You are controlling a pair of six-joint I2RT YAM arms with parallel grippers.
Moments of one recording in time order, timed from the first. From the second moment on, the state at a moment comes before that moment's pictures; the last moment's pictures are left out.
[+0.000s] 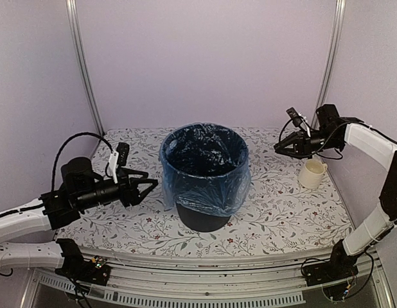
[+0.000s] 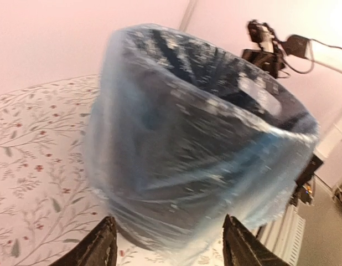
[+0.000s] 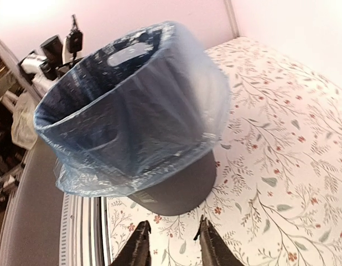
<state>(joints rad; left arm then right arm) -0.79 0.79 0.46 0.15 0.17 -0.32 0.12 1.52 1.26 -0.78 -1.19 -0.64</state>
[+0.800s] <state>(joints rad) -0.50 1.24 1.21 -0.25 -0.41 -0.09 0.06 1.35 1.50 -0.31 -0.28 -0.06</state>
